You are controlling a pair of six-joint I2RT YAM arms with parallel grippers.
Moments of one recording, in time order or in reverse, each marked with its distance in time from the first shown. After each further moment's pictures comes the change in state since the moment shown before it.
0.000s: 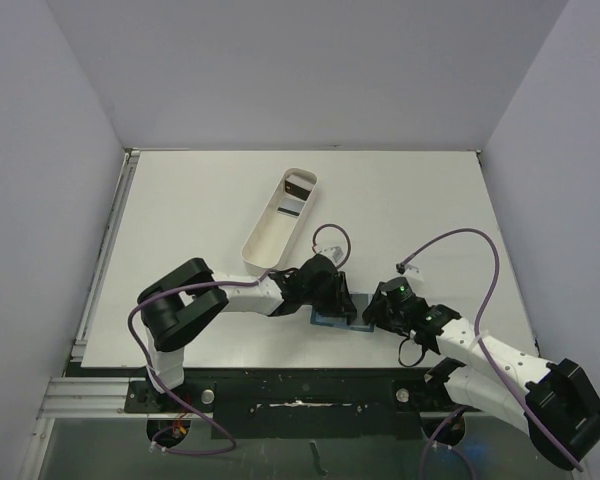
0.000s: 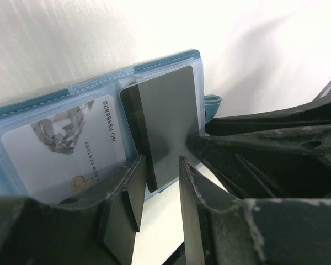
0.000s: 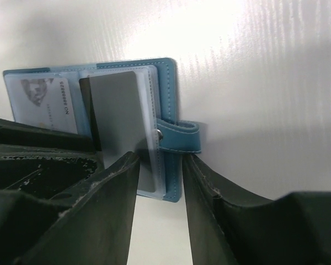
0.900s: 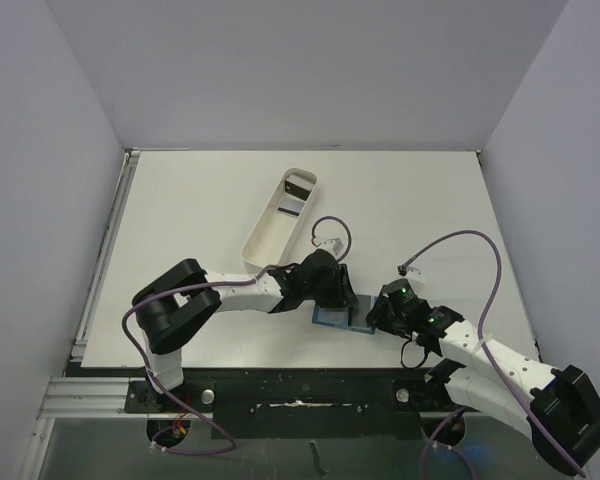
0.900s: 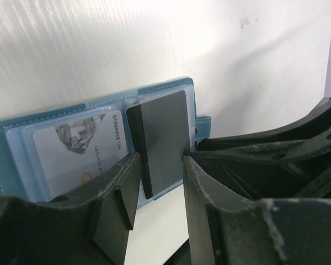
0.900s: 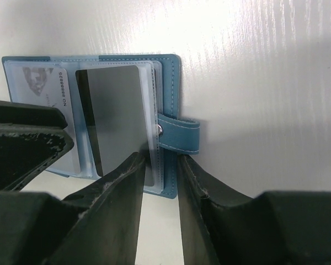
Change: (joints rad) left arm 0.002 -0.041 0.027 -0.034 -0.070 0.017; right arm 0.003 -0.040 -0.006 -0.047 -0.014 -0.004
